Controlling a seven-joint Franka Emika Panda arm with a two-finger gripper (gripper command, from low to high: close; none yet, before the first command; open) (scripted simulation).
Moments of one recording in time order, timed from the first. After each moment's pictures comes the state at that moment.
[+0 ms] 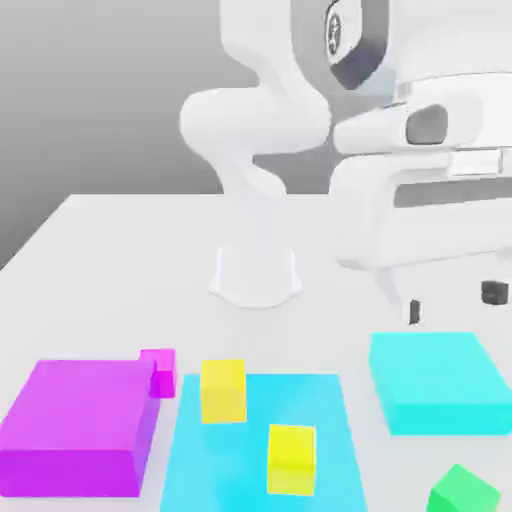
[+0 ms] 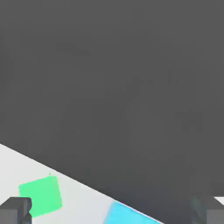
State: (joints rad) arm 0.18 0.06 0.13 -2.23 -0.07 2.51 0.63
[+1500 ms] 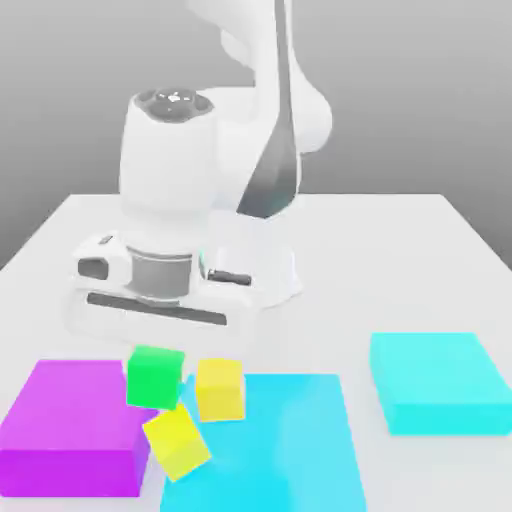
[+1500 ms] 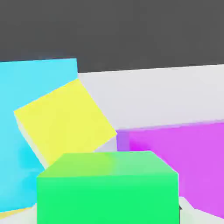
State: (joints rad) arm -0.08 -0.11 -0.23 -2.70 -0.26 2.64 0.88
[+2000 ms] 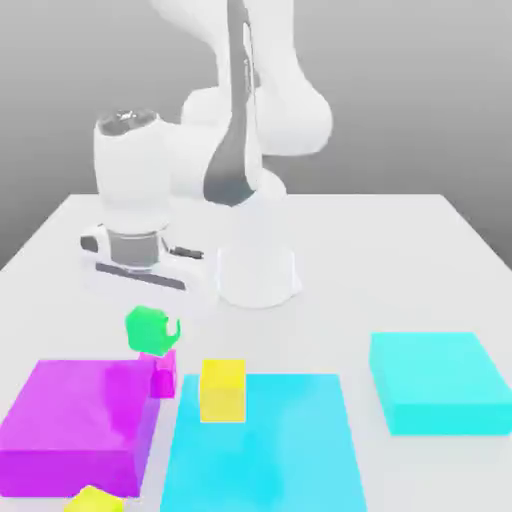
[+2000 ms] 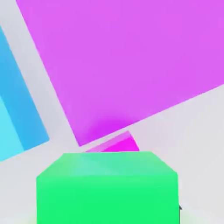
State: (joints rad) arm -0.12 -0.09 -0.39 -2.97 -0.11 2.89 0.79
